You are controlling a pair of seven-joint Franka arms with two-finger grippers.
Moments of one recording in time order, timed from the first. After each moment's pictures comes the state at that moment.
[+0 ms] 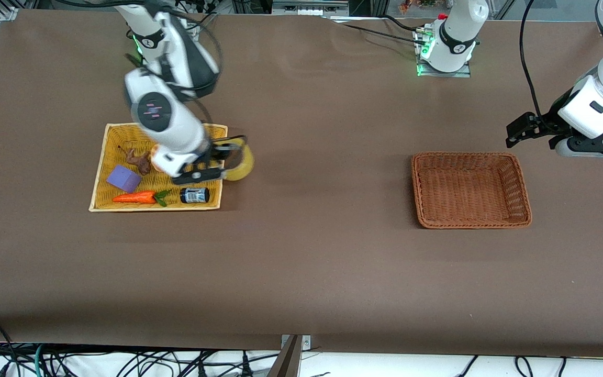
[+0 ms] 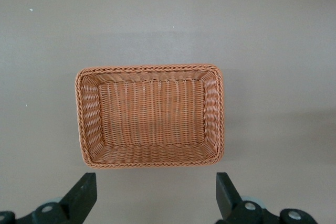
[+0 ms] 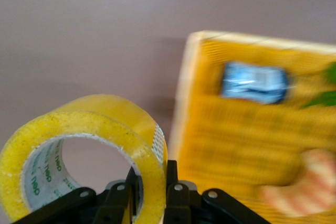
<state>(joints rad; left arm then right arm) -0.07 -0.02 0.02 -1.75 -0.02 1.73 -0.05 0.30 0.34 0.26 -1.88 0.02 2.10 0.42</state>
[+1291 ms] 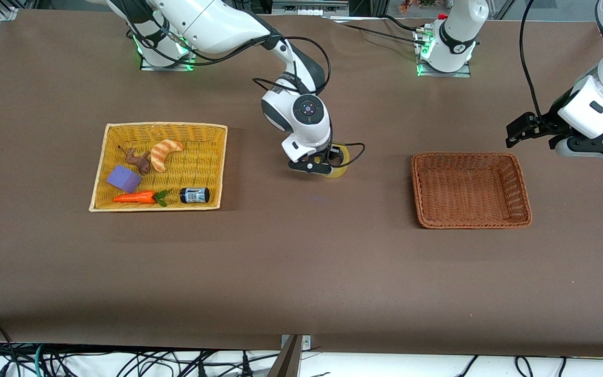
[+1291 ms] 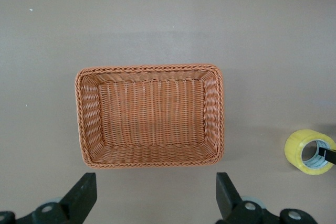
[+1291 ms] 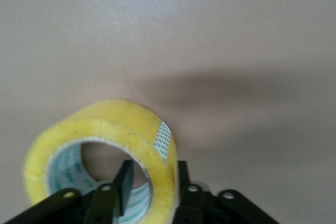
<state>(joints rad) -0.07 -0.02 0.02 -1.75 -0.02 1.73 -0.05 0.69 0.82 0.25 -1.44 -0.07 2.28 1.08</state>
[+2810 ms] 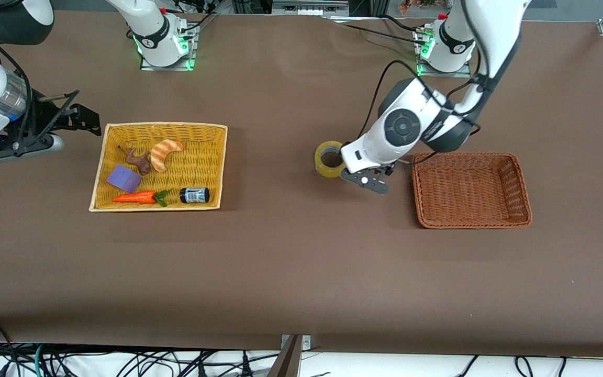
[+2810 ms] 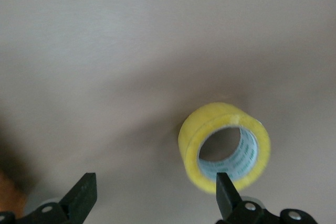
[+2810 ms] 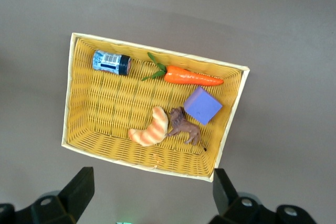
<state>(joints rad) -0.16 0.49 -0.46 -1.83 0.07 2.15 -0.22 0.04 0.05 0.05 -1.68 0.00 1.61 -0.13</state>
